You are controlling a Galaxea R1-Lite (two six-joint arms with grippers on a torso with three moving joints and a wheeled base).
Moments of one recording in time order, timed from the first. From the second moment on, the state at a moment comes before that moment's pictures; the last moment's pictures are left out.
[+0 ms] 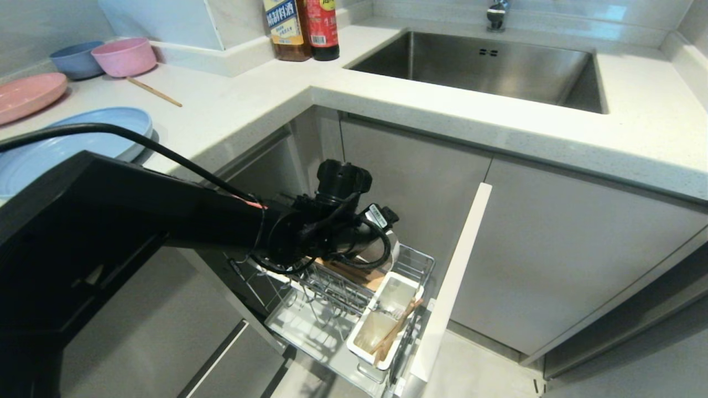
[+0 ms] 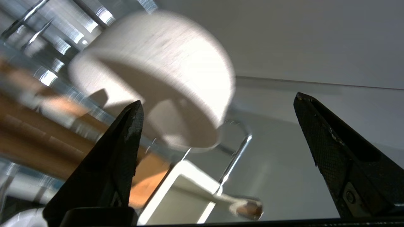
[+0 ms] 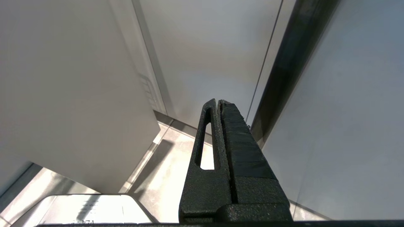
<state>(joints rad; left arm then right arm) -0.67 2.11 -1.44 -0.12 0.14 -0.89 0.00 0.00 0.00 0.00 0.00 0.01</state>
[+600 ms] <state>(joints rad) -0.66 2.15 -1.48 -0.15 0.09 -0.87 0.00 0.00 0.00 0.00 0.00 0.01</state>
